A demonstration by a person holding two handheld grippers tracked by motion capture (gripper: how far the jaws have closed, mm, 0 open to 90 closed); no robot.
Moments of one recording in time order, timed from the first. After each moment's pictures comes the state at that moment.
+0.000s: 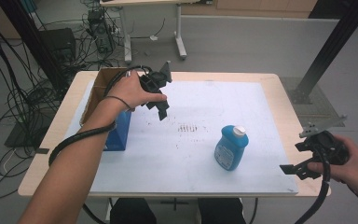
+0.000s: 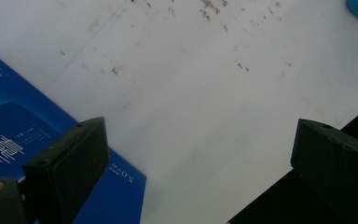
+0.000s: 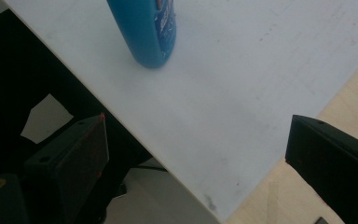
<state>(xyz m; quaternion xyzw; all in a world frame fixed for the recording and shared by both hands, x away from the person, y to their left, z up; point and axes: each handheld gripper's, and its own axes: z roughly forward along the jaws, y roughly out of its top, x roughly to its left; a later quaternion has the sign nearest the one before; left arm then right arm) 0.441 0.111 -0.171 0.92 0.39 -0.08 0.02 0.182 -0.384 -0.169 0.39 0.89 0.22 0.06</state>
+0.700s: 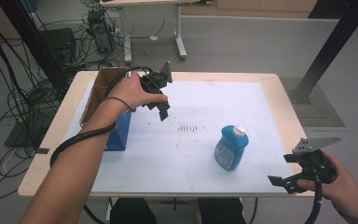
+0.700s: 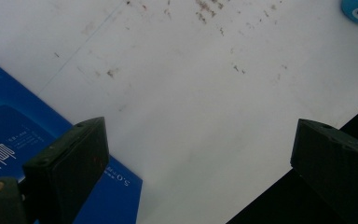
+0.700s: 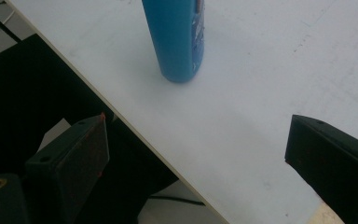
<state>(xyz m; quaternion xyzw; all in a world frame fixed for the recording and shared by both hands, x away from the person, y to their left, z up) 0.441 0.112 -0.173 0.91 0.39 -0.09 0.03 0.147 -0.382 -0.211 0.39 0.87 0.29 0.07</state>
